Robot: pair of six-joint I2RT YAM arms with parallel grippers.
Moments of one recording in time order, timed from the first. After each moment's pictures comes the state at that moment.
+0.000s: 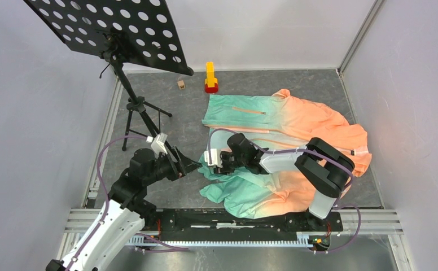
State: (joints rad) left arm -0.46 0.46 0.42 -0.43 0.37 -0.90; right arm 0.91 1.75 0.77 0.29 -0.45 -0.65
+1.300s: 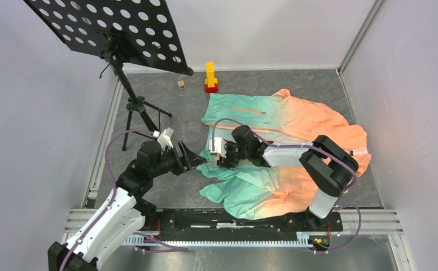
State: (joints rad) left arm -0.46 0.64 0.44 -0.28 0.40 -0.90; right arm 0.82 1.72 0.81 0.22 -0.42 -0.58
